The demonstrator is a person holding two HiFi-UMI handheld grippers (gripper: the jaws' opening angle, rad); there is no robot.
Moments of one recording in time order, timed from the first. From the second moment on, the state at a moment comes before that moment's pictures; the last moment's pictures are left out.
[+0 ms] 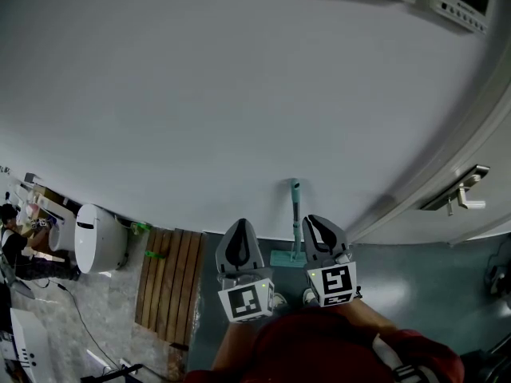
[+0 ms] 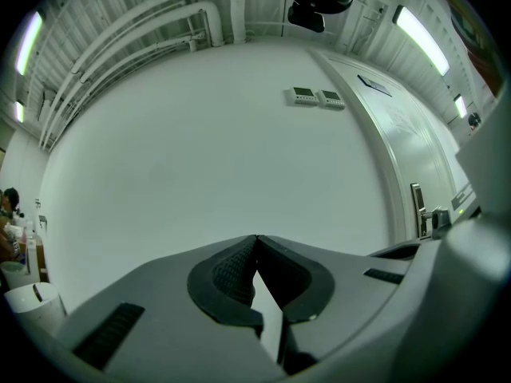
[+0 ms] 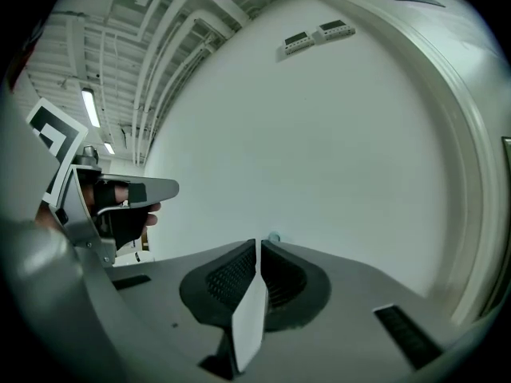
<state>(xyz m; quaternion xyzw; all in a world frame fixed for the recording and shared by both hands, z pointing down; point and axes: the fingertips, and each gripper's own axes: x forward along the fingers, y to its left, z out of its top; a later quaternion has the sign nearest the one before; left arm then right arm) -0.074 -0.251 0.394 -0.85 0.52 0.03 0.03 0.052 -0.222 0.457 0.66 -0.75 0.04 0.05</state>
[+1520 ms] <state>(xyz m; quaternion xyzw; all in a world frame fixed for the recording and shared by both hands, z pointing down) -0.067 -0.249 0.399 -0.85 0.52 0.02 0.02 0.052 -0.229 0.400 0.65 -0.76 -0.01 0.01</state>
